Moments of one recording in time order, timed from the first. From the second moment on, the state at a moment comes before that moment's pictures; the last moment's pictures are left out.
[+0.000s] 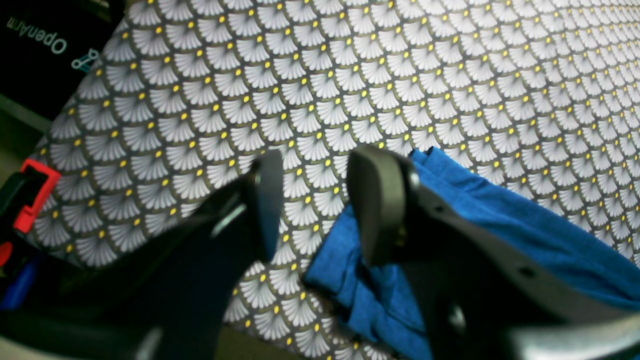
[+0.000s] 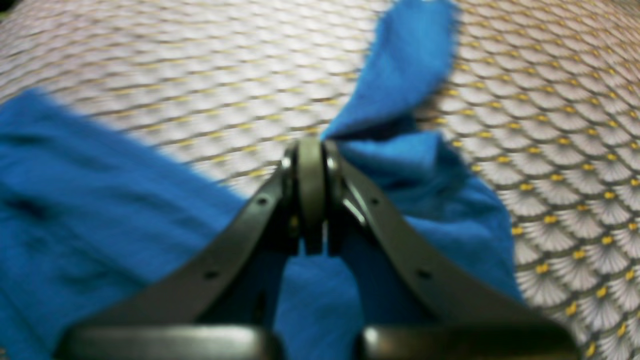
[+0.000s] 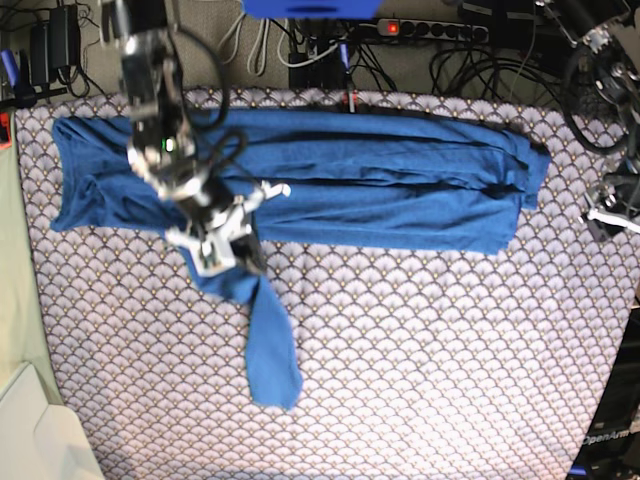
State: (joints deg) left arm 6.7 -17.1 -38.5 108.1 -29.8 -4.7 64.6; right arm -8.3 6.5 -6.3 95.1 6.1 19.3 -14.5
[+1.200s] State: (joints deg) left arm 7.0 -17.6 -38.5 108.1 -29.9 -4.7 64.6; right arm -24.3 6.3 -22.8 104.0 6.1 18.0 -14.2
